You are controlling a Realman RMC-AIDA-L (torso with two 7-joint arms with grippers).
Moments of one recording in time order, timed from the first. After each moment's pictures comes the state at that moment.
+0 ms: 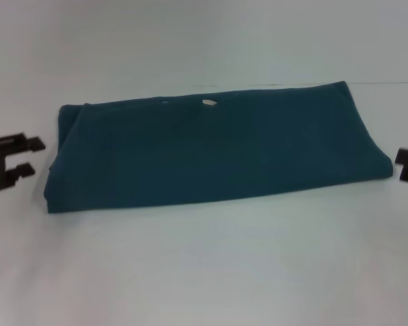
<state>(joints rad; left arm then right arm) -0.43 -2.01 0.46 0.80 2.12 1.40 -2.63 0.43 1.87 -0.54 -0.56 -1.96 -1.63 2.23</state>
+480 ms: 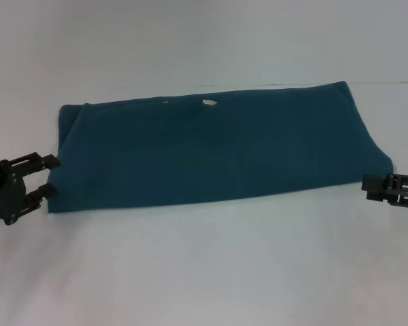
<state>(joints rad) -0.40 -2.06 0.43 0.63 2.01 1.32 -2.60 0.47 1.89 -0.58 -0.52 -1.99 -1.67 2.13</state>
